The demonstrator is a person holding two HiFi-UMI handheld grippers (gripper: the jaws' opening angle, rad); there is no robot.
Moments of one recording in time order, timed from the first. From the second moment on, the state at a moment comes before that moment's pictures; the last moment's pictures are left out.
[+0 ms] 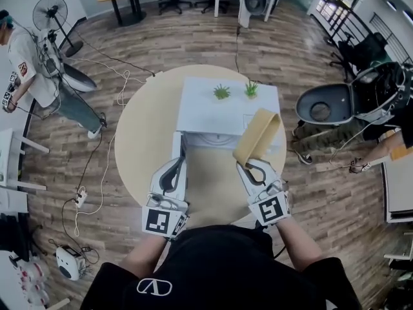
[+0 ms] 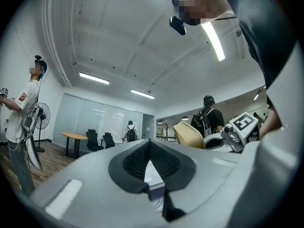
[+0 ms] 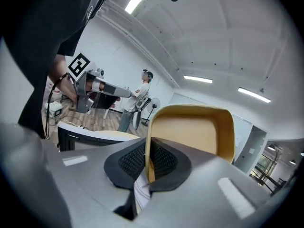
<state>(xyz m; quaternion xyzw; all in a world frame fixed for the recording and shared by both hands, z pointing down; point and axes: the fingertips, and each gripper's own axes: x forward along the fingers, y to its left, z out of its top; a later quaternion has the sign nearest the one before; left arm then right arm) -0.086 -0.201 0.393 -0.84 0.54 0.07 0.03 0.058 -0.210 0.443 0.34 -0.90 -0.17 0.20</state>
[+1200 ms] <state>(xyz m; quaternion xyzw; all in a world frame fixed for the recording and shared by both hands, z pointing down) -0.141 -0.170 0.481 -0.80 0.60 0.03 -0.06 -0.003 -0.239 0.736 0.00 -0.83 -0.10 0.54</state>
